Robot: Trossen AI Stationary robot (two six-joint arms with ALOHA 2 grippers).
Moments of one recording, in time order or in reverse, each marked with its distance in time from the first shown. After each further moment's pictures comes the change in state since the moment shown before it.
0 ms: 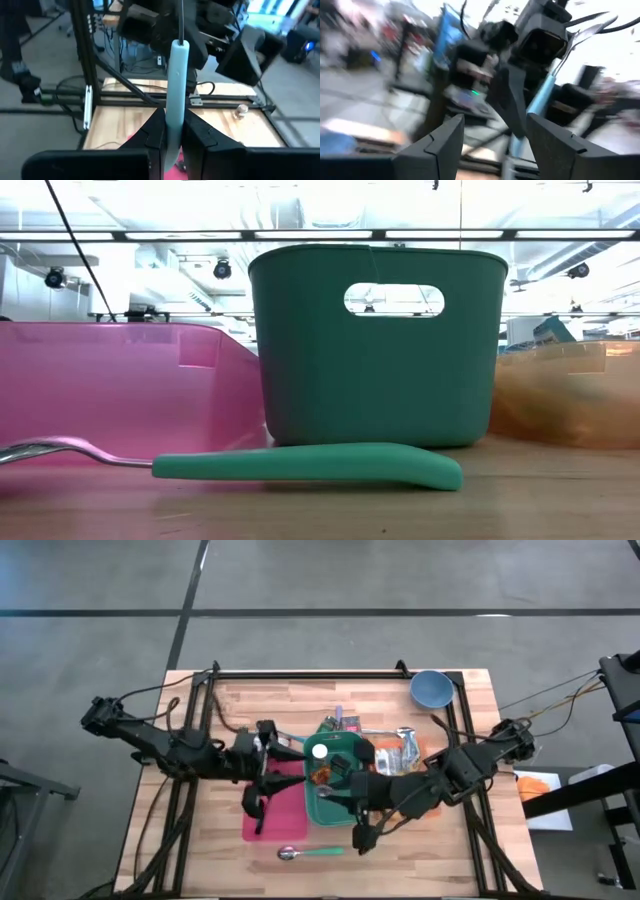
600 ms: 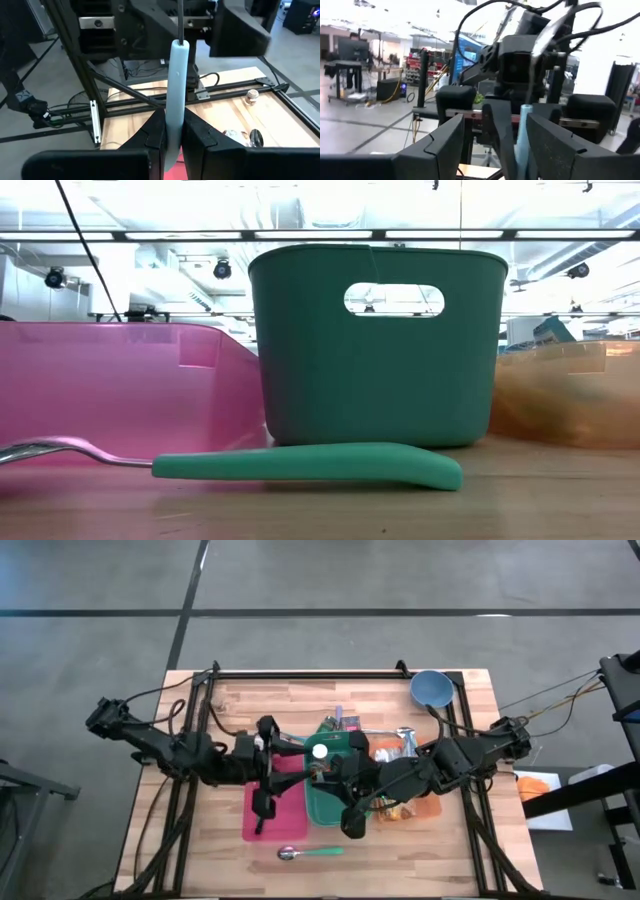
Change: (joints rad) left arm -0.022 0.069 0.068 0.096 -0.118 0.172; right arm -0.058 0.007 -0.001 0.015 -0.055 0.175
